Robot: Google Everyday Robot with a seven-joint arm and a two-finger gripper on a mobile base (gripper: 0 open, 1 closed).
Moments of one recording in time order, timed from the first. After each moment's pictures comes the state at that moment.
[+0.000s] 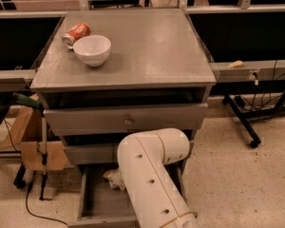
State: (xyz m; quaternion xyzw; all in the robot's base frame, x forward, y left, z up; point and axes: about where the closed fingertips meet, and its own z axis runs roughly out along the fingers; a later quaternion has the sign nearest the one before) arm 0.638 0.146 0.150 0.22 0.94 0.25 0.07
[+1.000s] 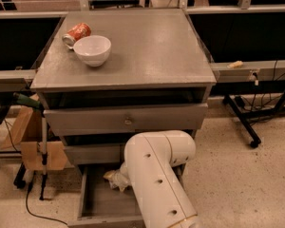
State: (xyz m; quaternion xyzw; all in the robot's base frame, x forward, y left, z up) arm 0.632 0.145 0.154 0.23 0.93 0.26 0.06
